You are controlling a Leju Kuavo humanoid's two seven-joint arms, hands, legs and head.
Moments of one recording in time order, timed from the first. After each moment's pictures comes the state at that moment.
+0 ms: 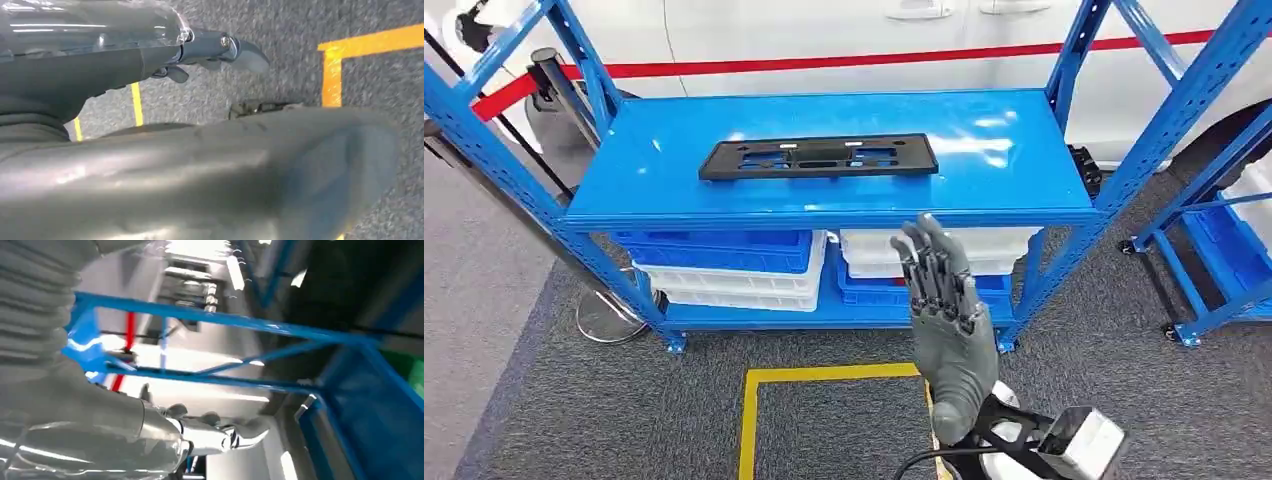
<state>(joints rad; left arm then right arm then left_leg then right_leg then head) -0.12 -0.20 1.15 -0.21 -1.09 0.15 -0.02 -0.08 0.11 0.44 -1.79 0.03 0.19 -0.69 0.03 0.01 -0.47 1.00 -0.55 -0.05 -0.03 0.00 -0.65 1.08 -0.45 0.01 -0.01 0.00</state>
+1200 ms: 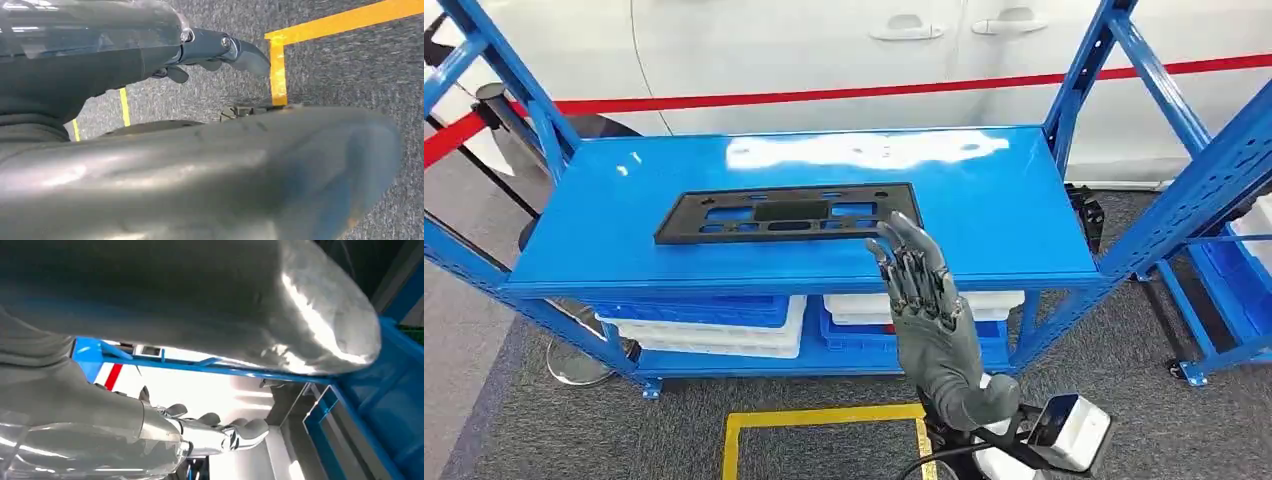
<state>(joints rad) -0.13 -0.21 1.15 -0.20 -1.11 0.17 -0.01 -0.13 0.06 0.52 -1.77 -0.02 0.14 -0.67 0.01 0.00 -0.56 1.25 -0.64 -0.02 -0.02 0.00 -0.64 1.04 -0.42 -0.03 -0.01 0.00</state>
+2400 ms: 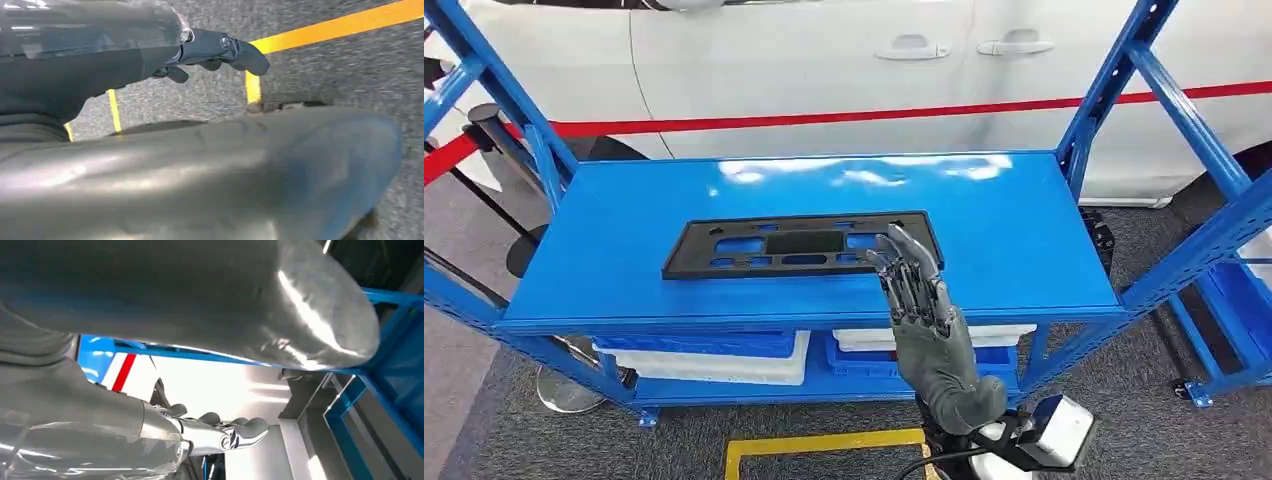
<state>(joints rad) -0.12 -0.21 1.15 -0.20 -1.12 0.15 -0.01 -0.09 0.04 0.52 -1.75 -0.02 0.11 -0.67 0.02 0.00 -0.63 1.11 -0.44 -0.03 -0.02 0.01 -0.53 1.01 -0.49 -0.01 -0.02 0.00</state>
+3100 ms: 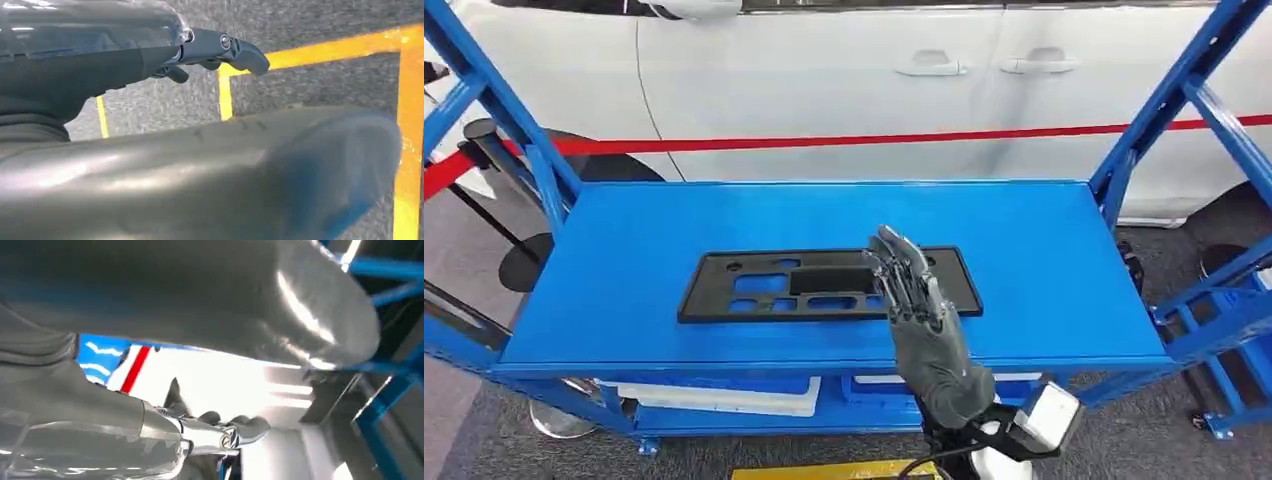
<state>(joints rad) -0.12 -0.21 1.15 -0.20 -1.10 0.16 -0.02 -0.10 0.03 0.52 -1.73 -0.06 0.07 -0.61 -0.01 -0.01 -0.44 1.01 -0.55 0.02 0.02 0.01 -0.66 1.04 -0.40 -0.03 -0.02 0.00</state>
